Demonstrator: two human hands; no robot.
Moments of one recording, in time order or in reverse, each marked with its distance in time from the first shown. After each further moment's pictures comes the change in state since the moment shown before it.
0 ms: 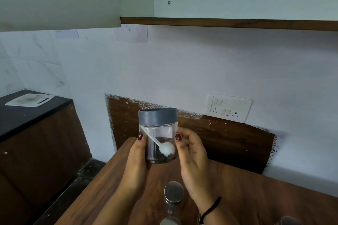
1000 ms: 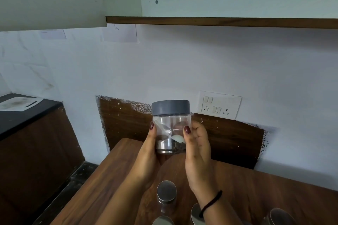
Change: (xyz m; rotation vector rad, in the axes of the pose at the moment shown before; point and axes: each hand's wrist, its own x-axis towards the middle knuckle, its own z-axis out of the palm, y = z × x) left_hand 0.012 0.005 0.048 -0.122 -0.200 -0.106; right_hand 0.011 -0.011 -0.027 0.078 0.083 -0.028
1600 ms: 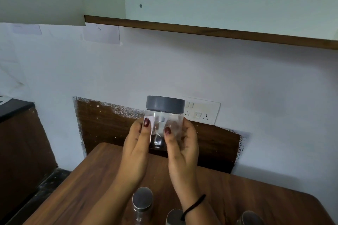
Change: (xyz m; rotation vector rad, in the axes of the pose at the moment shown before) left_hand 0.004 0.009 0.041 0.314 0.160 0.334; right_hand 0.009 -0.016 -0.018 -0.062 0.103 -0.118
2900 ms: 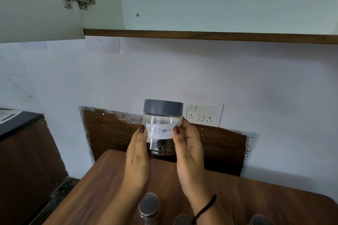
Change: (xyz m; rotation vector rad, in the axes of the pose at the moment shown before) left_hand -0.006 0.007 0.014 0.044 0.144 -0.120; right_hand 0.012 -0.009 -0.013 0.058 -0.088 0.003
